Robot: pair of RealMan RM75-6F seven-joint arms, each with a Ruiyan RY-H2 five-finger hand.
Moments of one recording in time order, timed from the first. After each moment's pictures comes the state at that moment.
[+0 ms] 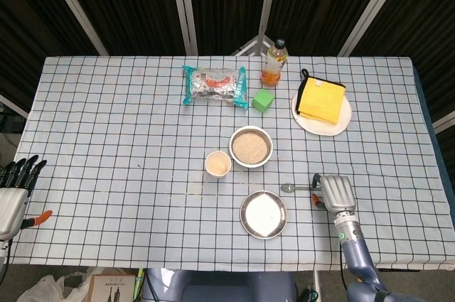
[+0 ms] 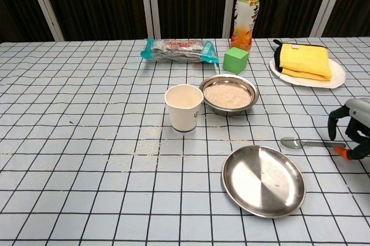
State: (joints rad) left arm -0.11 -1.11 -0.02 -1.60 1.50 1.44 0.14; right arm 0.36 -1.58 0.17 -1.45 -1.11 1.11 -0.48
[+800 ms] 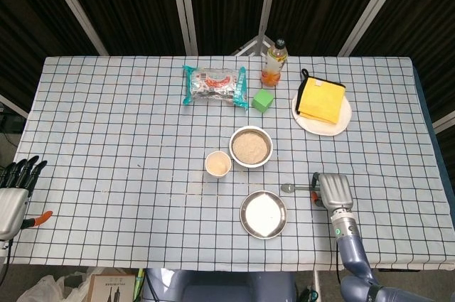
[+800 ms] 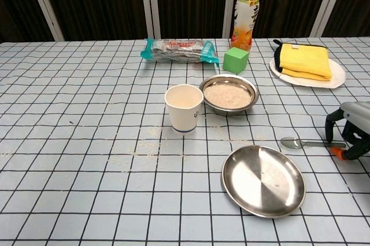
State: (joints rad) left arm -0.11 -1.11 -0.02 -1.61 1.49 1.43 0.13; right arm 0.40 -1.62 0.17 -1.41 -1.03 1.11 -0.52
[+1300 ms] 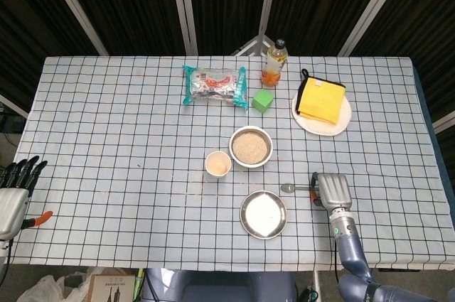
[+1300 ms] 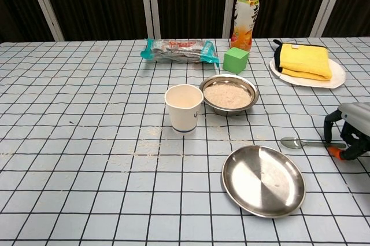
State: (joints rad) left arm -0.11 -1.11 -0.02 -1.61 1.48 1.43 0.13; right arm 0.41 -1.63 0.17 -1.40 -1.01 1.11 -0.54
